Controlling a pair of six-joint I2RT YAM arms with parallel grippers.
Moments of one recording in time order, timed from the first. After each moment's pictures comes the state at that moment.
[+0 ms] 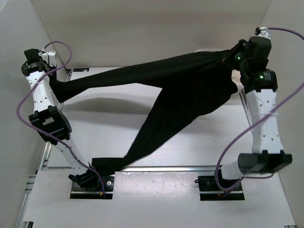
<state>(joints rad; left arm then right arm) 0.45 2.05 2.09 -0.90 0.09 0.40 0.06 1.48 1.84 -0.66 -0.01 0.58</state>
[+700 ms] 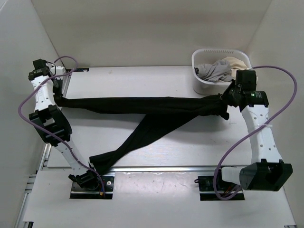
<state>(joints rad) 0.44 1.98 1.90 -0.99 0.03 0.46 0.01 1.27 1.35 -0.87 0.07 0.56</state>
